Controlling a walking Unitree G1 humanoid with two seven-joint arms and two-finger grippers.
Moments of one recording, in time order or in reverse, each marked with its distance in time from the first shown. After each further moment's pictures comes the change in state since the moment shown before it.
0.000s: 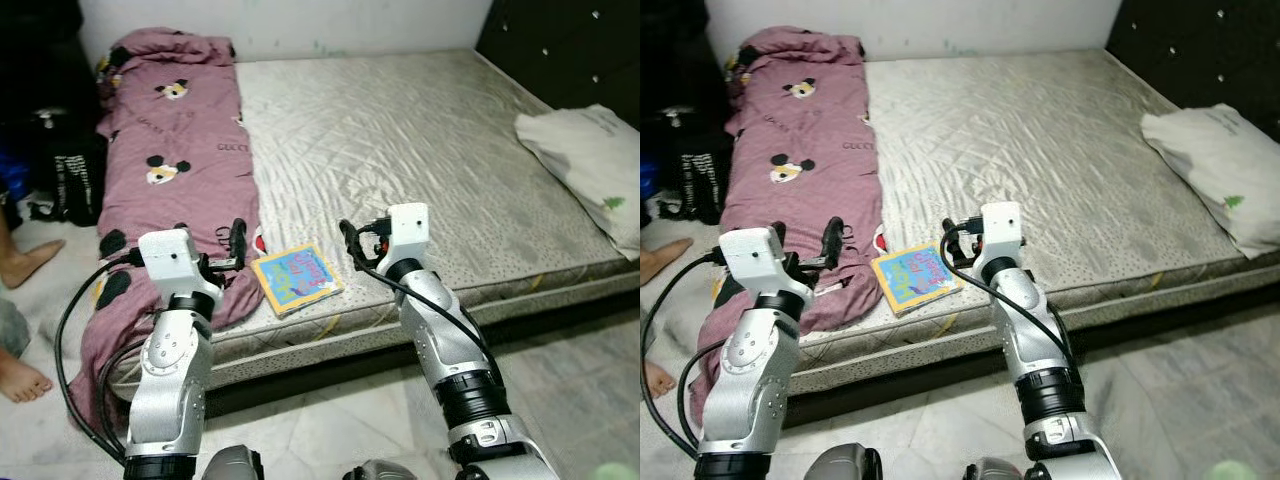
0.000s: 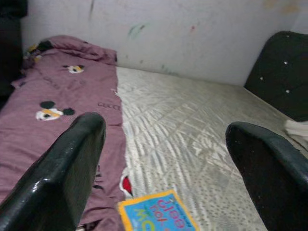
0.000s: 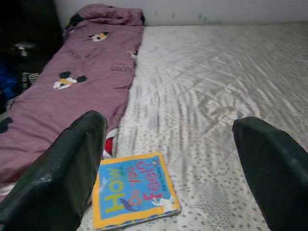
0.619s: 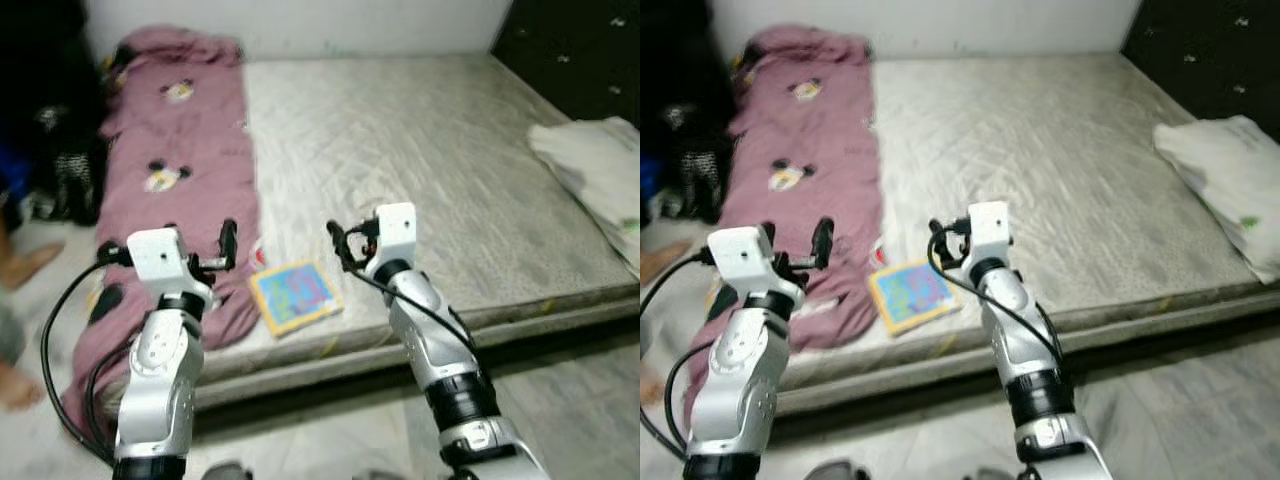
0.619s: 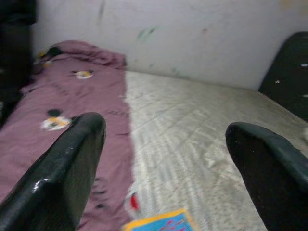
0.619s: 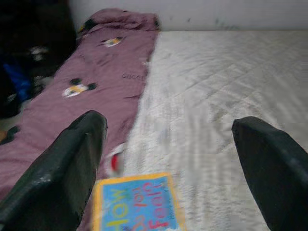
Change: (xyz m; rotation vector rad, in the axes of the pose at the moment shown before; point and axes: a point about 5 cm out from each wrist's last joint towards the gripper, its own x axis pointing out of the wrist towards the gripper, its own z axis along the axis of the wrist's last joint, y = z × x) left arm 0.001 0.005 0.002 0.003 -0.008 0.012; right arm 0.001 0.008 0.002 -0.006 -0.012 0.027
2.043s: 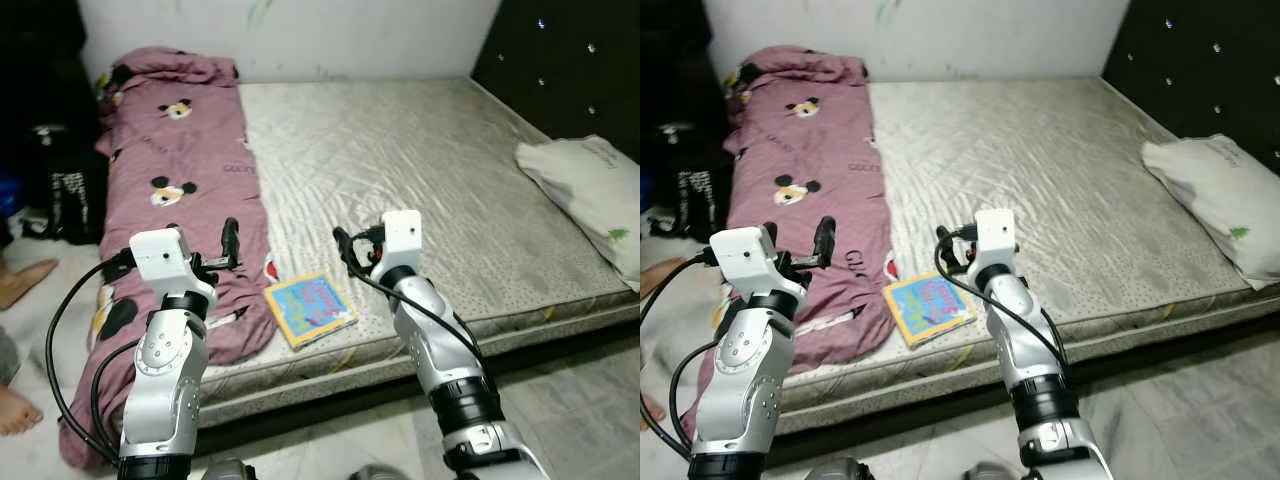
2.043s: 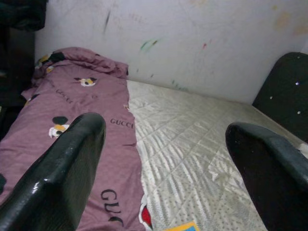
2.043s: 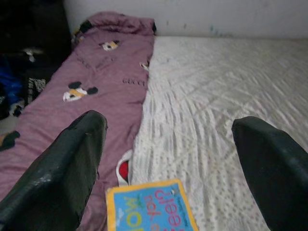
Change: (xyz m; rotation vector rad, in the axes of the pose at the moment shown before) left arm 0.000 -0.003 -0.001 -0.021 0.003 0.019; right arm -0.001 -0.004 -0.003 0.005 0.011 -0.010
